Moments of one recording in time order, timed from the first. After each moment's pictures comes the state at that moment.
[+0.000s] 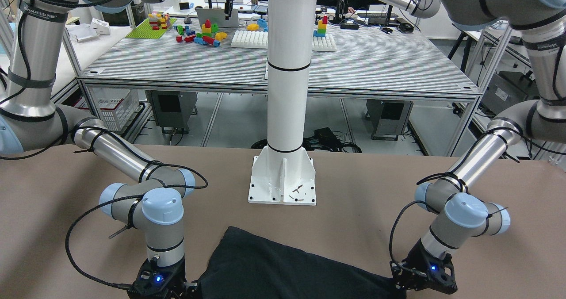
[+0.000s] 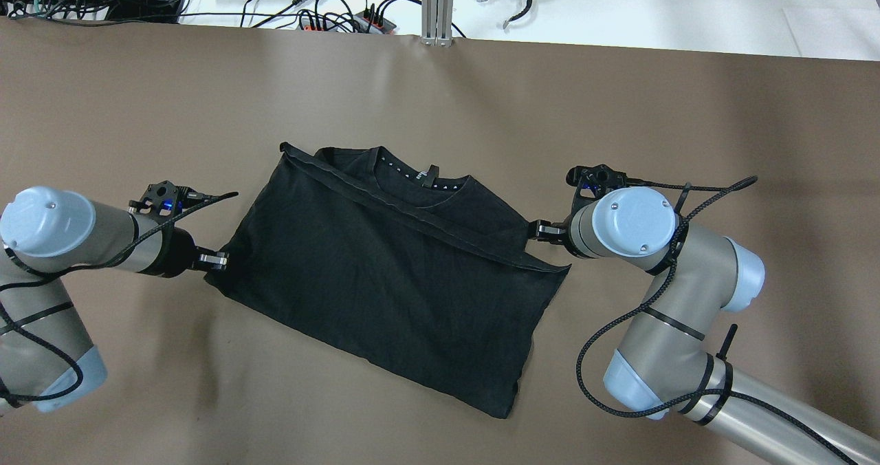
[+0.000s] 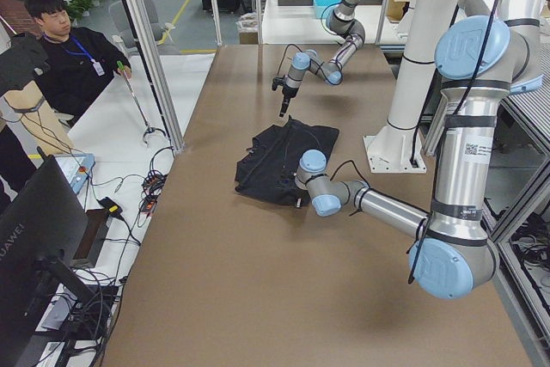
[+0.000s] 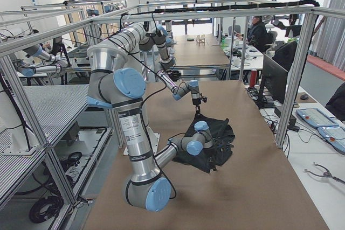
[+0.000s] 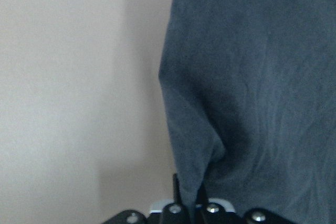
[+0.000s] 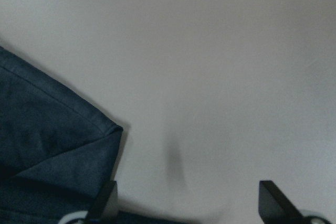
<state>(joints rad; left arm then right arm) -0.72 -1.74 -1.71 -2.28 -1.99 -1.07 0.65 -1.15 1.71 -1.32 1.69 1.26</state>
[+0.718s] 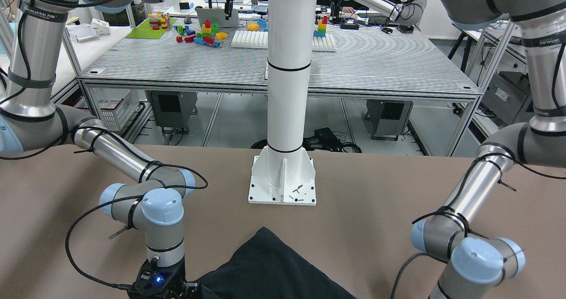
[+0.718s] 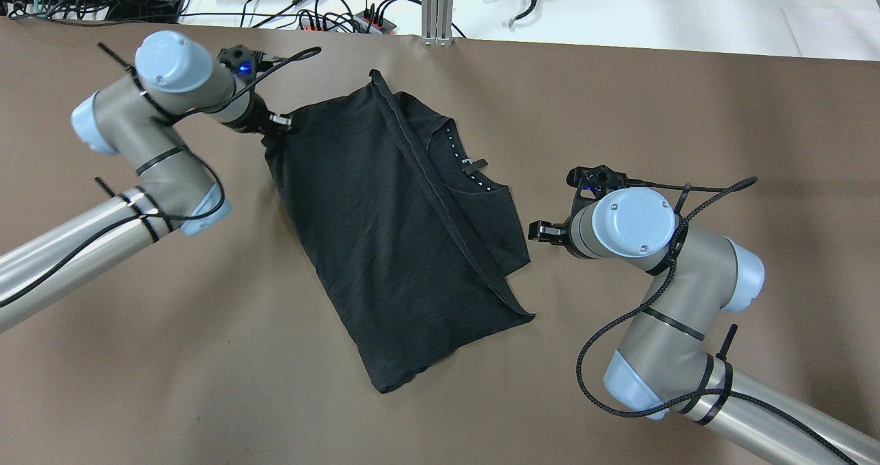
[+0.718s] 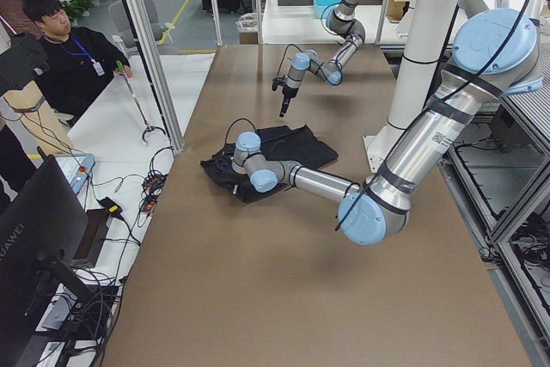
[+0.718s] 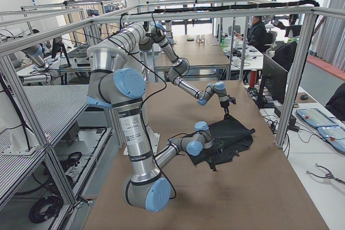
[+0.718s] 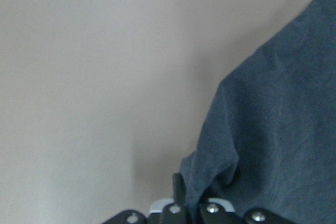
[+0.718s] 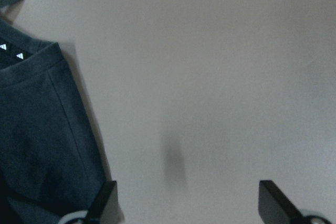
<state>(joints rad) -0.92 -2.27 -1.14 -2.19 -1.97 -0.92 0.65 -1.15 1.71 -1.32 1.69 1.26</state>
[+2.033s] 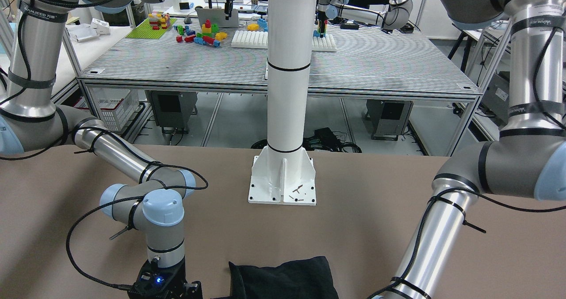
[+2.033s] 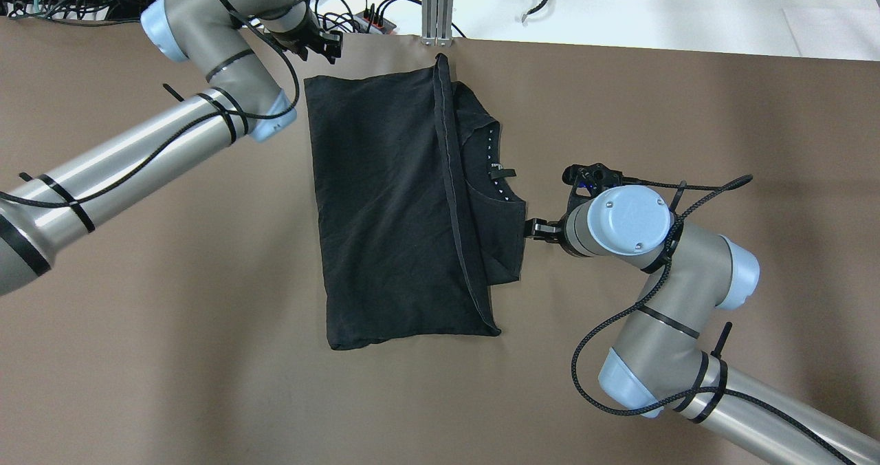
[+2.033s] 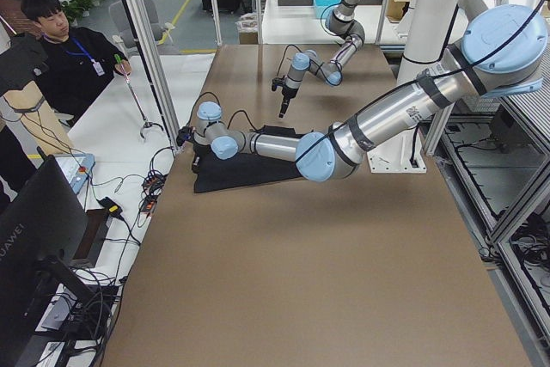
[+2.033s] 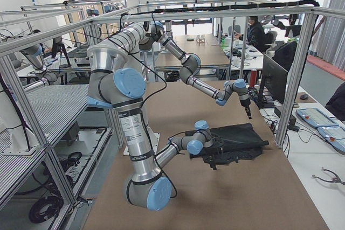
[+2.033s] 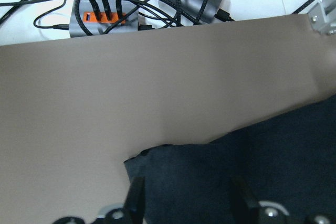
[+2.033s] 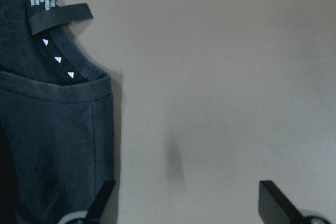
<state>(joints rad) -1.01 -2.67 -0.64 -2.27 -1.98 -0.82 0.65 -1.13 1.70 -1.32 1.69 1.27</state>
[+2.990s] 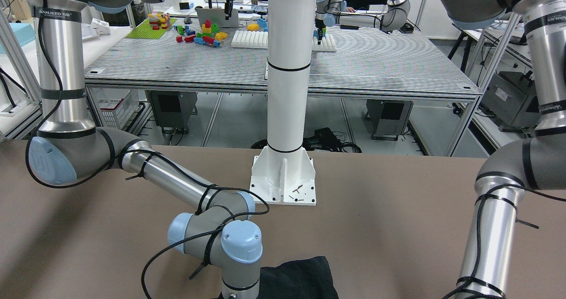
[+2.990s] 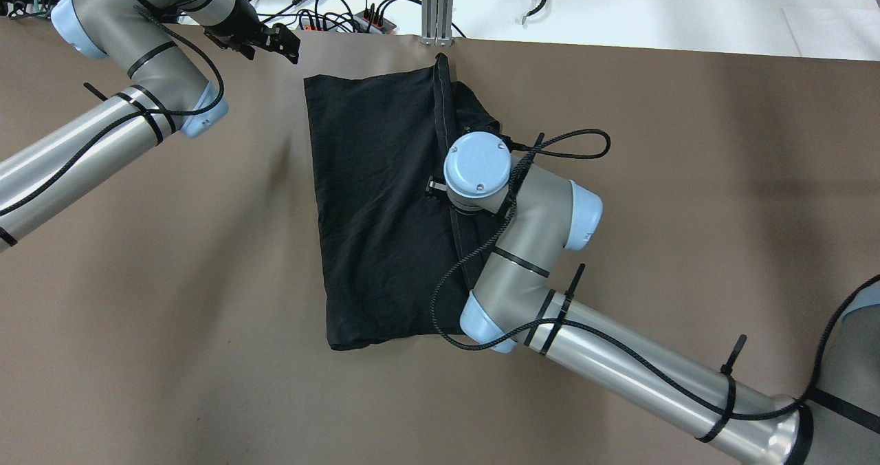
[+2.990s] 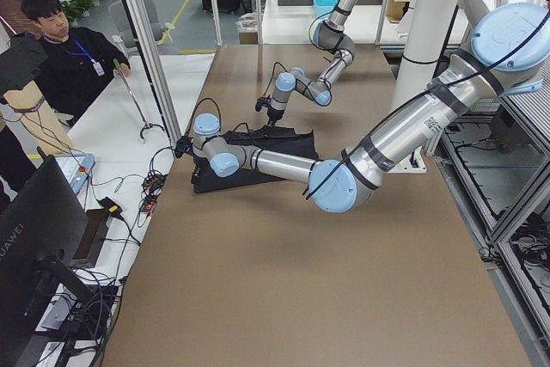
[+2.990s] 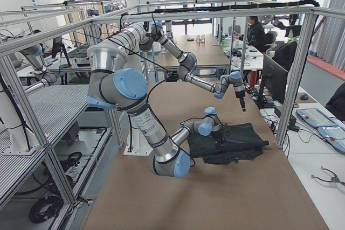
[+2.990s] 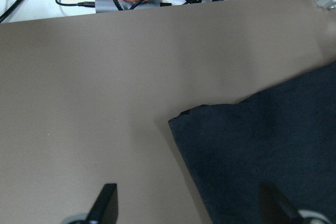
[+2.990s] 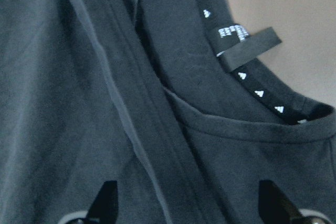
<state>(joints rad) -1.08 -2.48 -0.87 -2.27 -2.14 -0.78 0.62 -0.71 1.30 -1.37 1.68 1.40</state>
